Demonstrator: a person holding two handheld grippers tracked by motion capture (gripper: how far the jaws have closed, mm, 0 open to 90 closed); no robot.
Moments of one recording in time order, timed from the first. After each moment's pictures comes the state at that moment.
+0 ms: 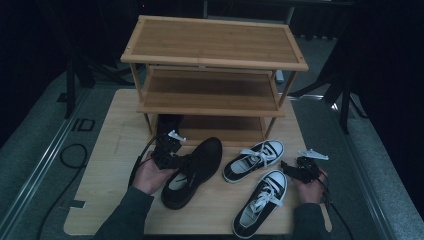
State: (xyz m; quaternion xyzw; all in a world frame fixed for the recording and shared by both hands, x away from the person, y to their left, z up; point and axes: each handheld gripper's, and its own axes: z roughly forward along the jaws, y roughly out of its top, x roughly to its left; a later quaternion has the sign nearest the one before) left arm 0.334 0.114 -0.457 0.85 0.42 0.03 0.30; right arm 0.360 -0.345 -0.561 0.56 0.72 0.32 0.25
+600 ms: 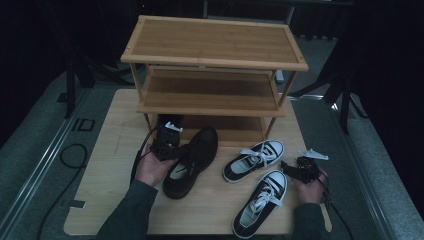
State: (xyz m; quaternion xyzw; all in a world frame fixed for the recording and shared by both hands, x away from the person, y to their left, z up) left arm 0.356 0.121 -0.454 0.82 0.47 0.06 0.32; right arm 0.360 -0.345 -0.561 0.56 0.72 0.32 0.25
